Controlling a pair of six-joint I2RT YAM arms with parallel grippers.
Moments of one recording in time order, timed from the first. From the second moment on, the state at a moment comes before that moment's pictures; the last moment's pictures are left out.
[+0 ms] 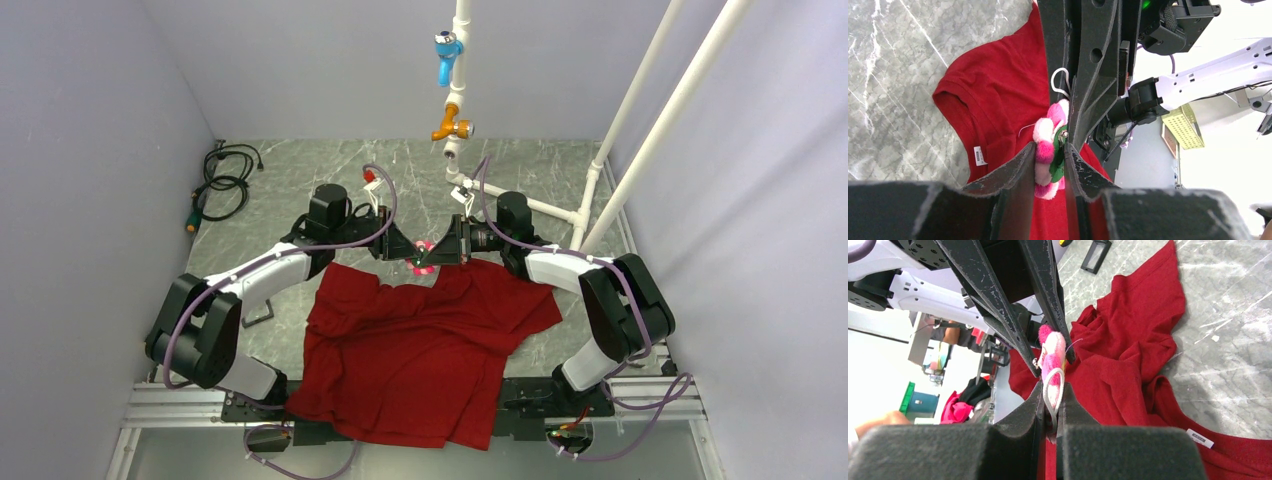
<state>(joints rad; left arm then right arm) -0.46 1.46 0.84 0.27 0.90 -0.51 0.43 1.58 0.75 0.58 -1.13 0.76</state>
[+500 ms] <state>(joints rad) -0.48 1.47 0.86 0.25 0.90 -0.49 0.43 1.58 0.74 0.58 -1.13 0.76</state>
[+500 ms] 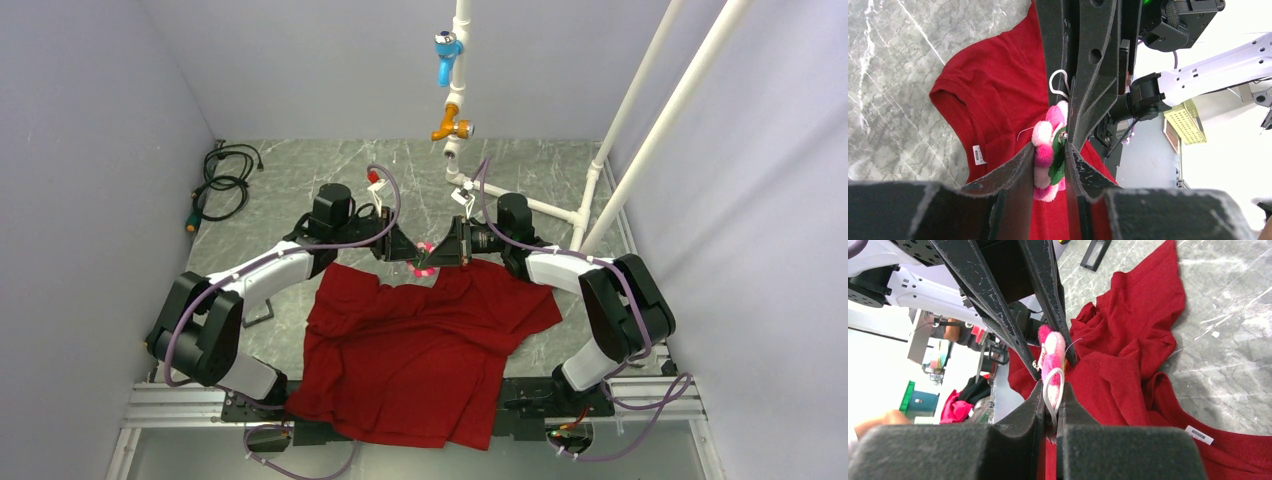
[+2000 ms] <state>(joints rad) -0.41 1.42 0.86 0.22 0.98 -0.43 0.44 1.55 0.73 0.58 -1.15 0.74</state>
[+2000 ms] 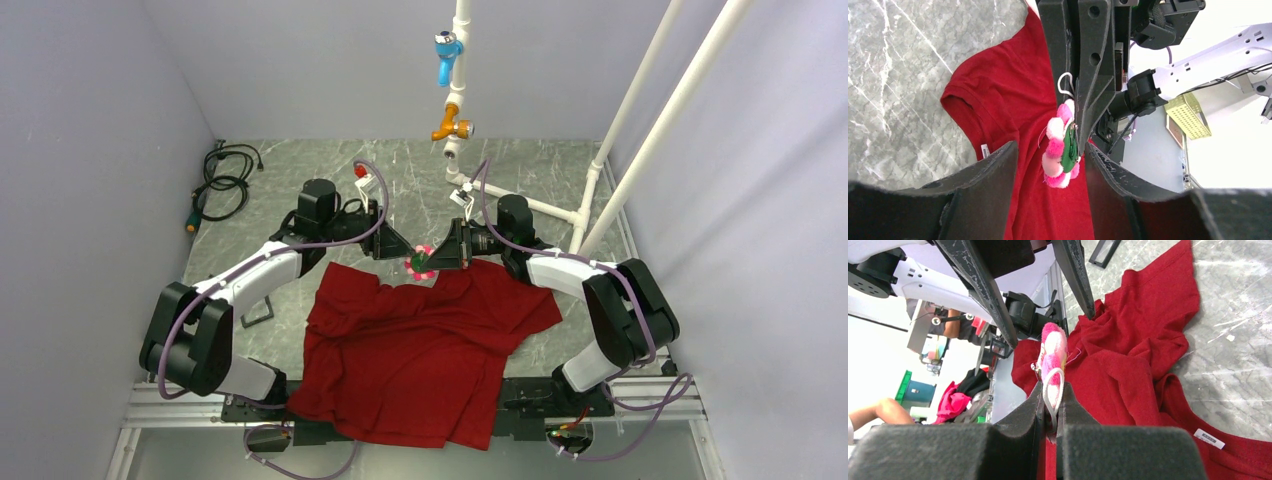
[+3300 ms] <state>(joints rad) -0.39 1.44 0.93 -0.03 1.05 -0.30 0.44 1.55 0.74 0.49 -1.16 0.64</state>
